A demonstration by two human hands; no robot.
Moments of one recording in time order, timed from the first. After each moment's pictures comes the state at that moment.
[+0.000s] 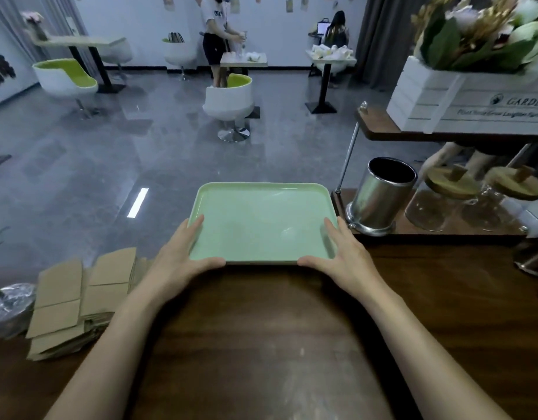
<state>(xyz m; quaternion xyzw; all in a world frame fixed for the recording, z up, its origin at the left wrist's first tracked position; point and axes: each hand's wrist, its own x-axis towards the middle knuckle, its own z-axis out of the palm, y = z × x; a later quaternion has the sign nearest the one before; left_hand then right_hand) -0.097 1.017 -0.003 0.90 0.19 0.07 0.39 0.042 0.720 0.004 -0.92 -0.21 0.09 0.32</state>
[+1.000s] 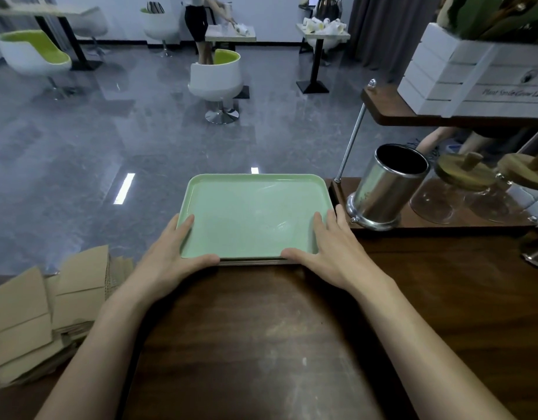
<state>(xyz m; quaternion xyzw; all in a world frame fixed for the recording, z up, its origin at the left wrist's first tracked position) -0.074 1.026 -0.012 0.91 0.19 0.02 0.37 0.061 0.751 -0.002 -0.96 -0.23 0.11 0.13</state>
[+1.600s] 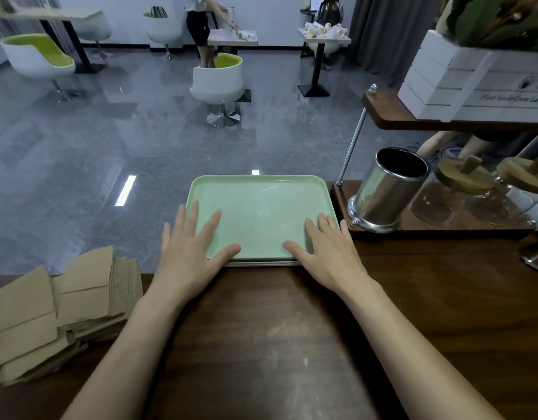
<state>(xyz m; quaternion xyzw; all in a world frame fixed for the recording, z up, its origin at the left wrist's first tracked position) -0.054 1.008 -0.034 0.96 0.17 0.07 0.19 0.064 0.760 -0.023 -0.96 -0.27 0.02 0.10</state>
